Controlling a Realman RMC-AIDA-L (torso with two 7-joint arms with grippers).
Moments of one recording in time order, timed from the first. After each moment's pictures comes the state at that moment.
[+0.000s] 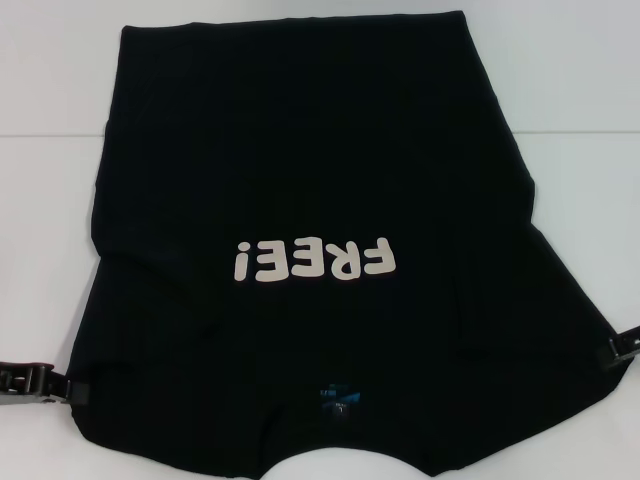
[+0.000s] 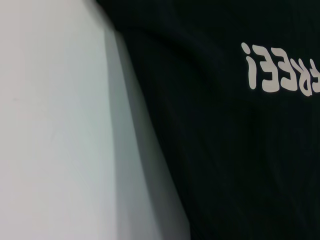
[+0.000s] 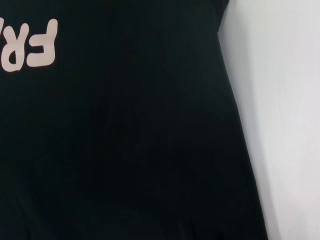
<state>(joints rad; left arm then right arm) -0.52 -1.97 0.48 0.78 2.61 1.63 -2.25 0.69 1.93 -0.75 -0.79 -2.72 -1.54 2.49</state>
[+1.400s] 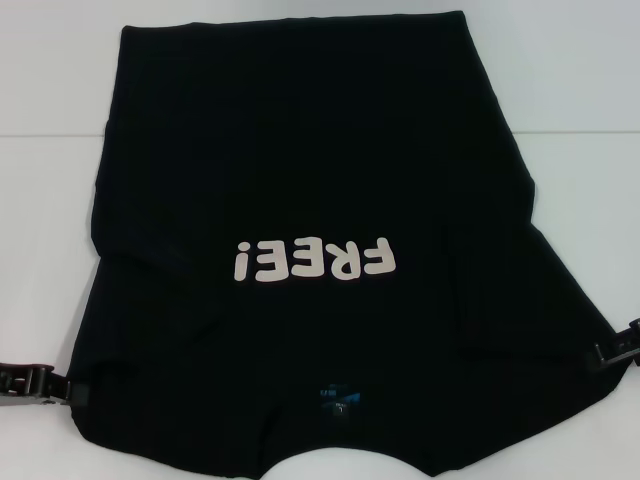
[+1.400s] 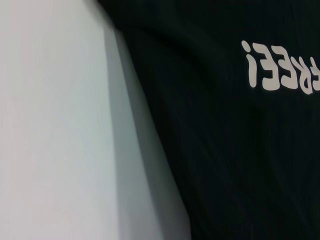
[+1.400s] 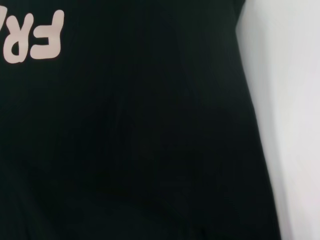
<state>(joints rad) -0.52 -1.97 0.48 0.78 2.61 1.63 -2.25 0.71 1.94 -0.79 -0.77 -2.72 -1.51 2.49</state>
